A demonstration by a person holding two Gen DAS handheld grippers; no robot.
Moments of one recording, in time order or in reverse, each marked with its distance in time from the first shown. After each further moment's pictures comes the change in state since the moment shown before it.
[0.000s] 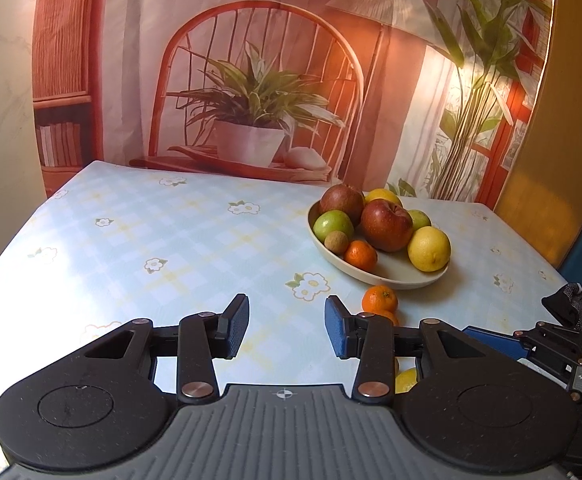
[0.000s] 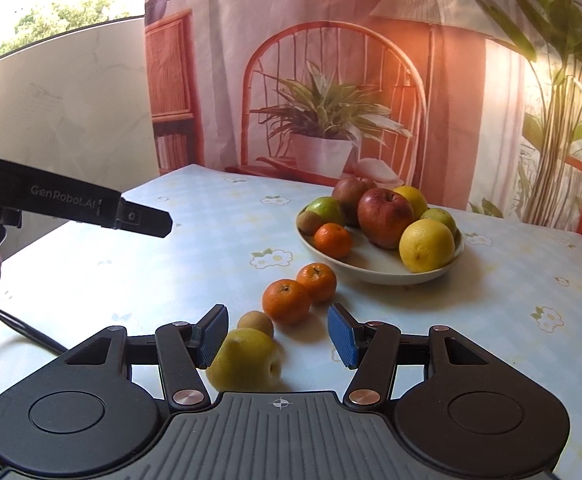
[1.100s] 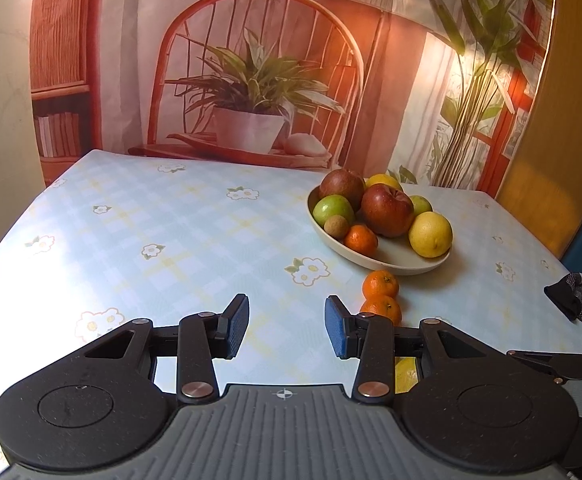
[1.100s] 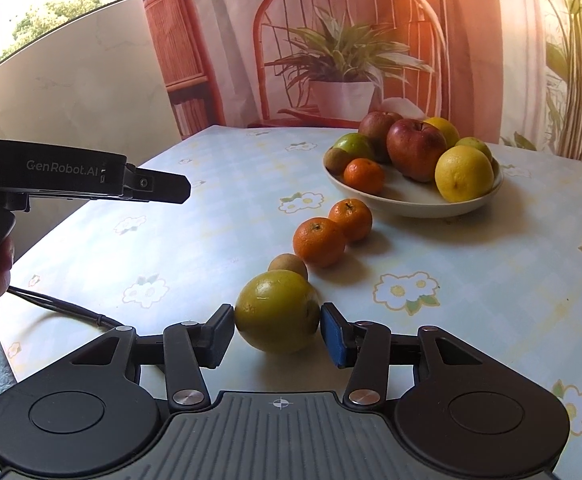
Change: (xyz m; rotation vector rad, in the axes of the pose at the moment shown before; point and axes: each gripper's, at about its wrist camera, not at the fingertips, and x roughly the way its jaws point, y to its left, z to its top) left arm 0.004 -0.002 -0.002 0.005 0.036 0.003; right arm 0.016 -0.008 -0.015 0.111 0.127 0.113
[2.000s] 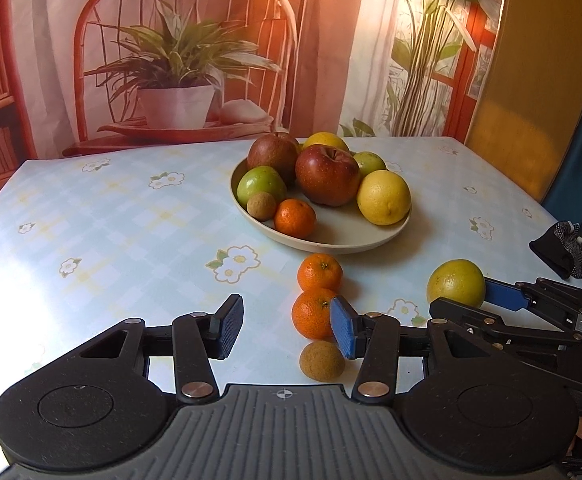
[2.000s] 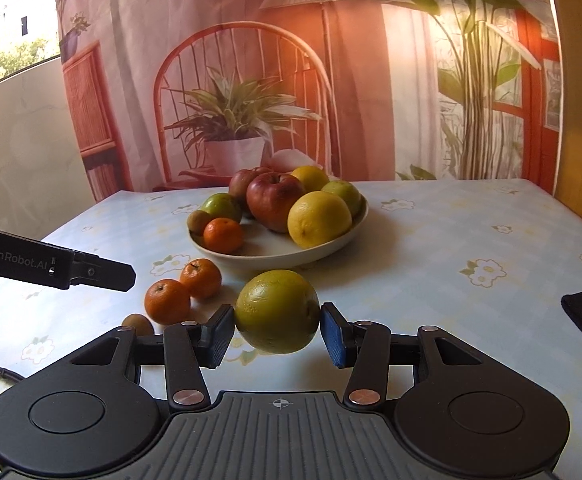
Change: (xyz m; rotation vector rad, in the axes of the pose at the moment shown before) left arm 0.049 -0.054 0.011 0.147 0.123 -0.071; right arm -0.021 -0.074 -0.003 0.099 -0.188 -0.215
